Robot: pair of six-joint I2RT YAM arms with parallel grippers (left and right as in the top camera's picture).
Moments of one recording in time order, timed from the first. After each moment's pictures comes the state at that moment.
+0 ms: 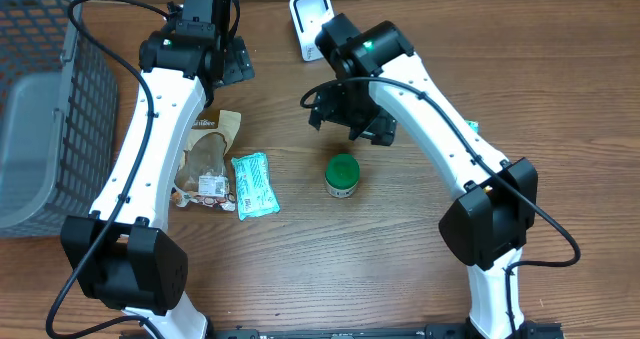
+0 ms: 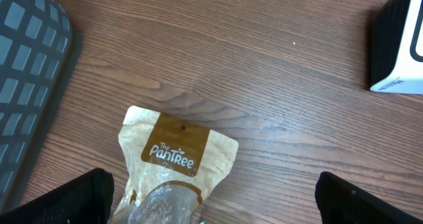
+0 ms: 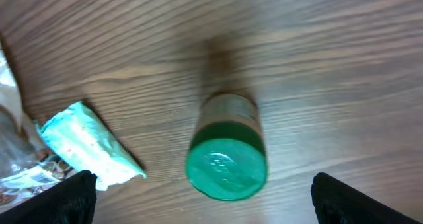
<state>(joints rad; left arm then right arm) -0.18 1.83 1.77 -1.00 -0.30 -0.46 0.54 2.15 2.12 -1.49 -0.08 0.81</state>
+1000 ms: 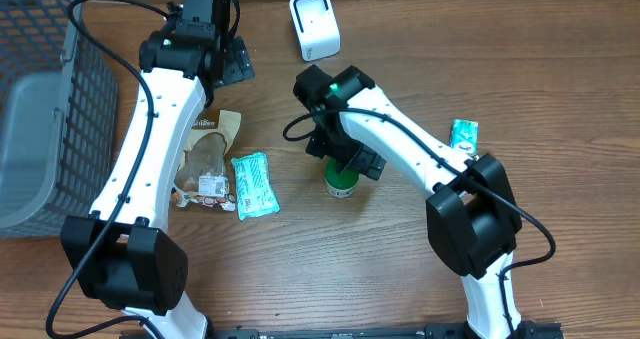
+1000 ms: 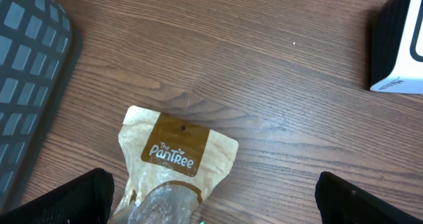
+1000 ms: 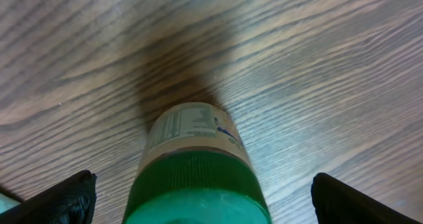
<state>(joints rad) -0.18 1.83 1.77 -1.00 -0.30 -0.46 0.65 2.15 1.82 -1.32 0.08 1.11</state>
